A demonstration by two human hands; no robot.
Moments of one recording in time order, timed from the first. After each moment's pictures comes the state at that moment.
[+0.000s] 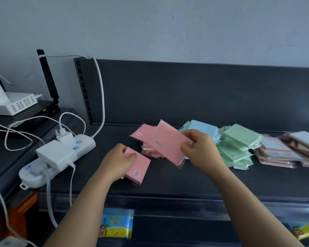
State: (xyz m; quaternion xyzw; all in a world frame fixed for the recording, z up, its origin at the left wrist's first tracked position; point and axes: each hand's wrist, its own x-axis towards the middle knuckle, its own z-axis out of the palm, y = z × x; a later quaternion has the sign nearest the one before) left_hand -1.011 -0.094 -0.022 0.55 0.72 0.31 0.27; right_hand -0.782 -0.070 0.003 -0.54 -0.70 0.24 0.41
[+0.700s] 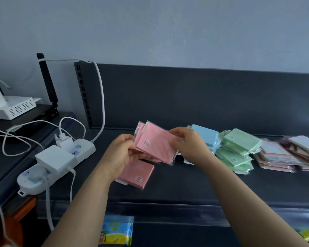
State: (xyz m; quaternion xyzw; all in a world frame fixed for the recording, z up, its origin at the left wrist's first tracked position) left_hand -1.007 -0.075 -0.004 0.42 0.52 0.54 0.52; right_hand -0.805 -0.041 0.016 -0.54 -0.72 0.27 0.35
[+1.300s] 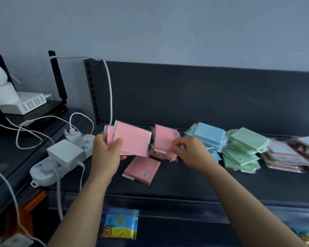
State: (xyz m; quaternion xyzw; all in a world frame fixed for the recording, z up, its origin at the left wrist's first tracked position) left_hand -1.039 -0.094 -0.027 0.41 0.61 0.63 0.26; right_hand -0.811 -0.046 -0.009 -0.53 -0.78 0.17 0.28
